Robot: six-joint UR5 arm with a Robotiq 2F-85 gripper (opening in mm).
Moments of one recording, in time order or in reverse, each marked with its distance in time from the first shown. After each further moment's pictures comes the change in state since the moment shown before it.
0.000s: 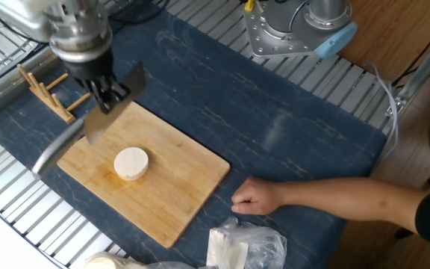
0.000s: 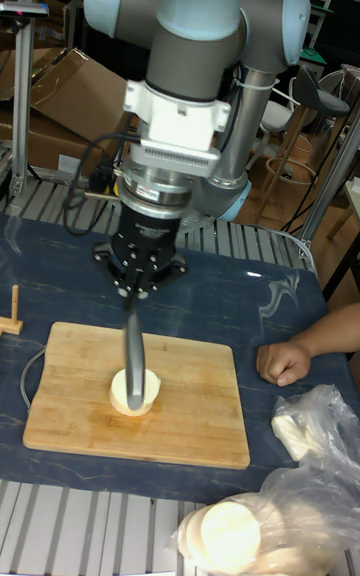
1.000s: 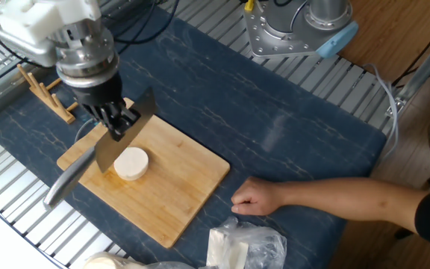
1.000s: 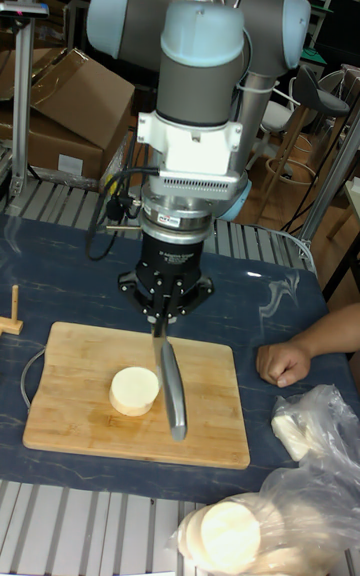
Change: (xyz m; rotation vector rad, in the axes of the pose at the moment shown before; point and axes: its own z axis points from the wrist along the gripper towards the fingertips) arm -0.021 0.037 0.016 -0.087 -0.025 -0.038
